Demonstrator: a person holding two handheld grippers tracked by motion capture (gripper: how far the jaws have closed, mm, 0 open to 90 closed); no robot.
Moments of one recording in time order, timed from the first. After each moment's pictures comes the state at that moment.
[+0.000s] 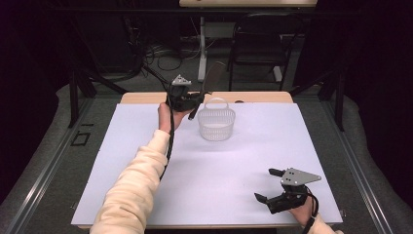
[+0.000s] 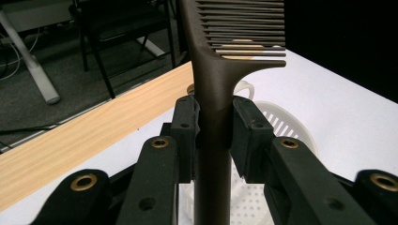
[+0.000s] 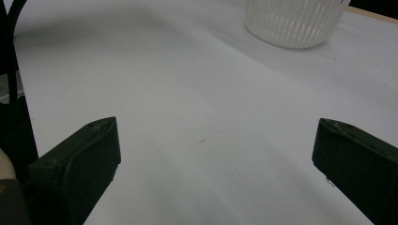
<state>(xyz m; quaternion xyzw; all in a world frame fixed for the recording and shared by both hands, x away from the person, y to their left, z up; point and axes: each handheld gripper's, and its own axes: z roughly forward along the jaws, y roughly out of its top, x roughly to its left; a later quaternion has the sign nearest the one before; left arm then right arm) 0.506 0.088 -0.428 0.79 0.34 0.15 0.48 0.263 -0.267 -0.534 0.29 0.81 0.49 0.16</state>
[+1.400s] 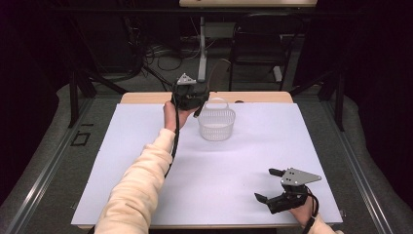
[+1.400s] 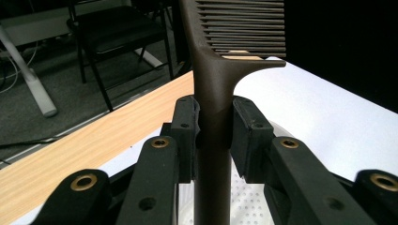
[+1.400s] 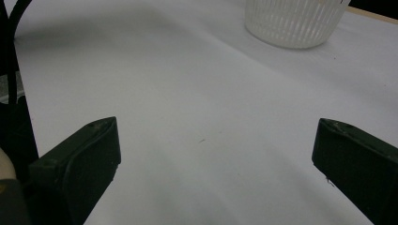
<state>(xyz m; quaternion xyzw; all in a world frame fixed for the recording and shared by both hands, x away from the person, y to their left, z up) 0.511 0.073 -0.430 0.79 0.33 0.16 0.49 0.263 -0.267 -0.534 0.29 0.81 0.49 0.16</state>
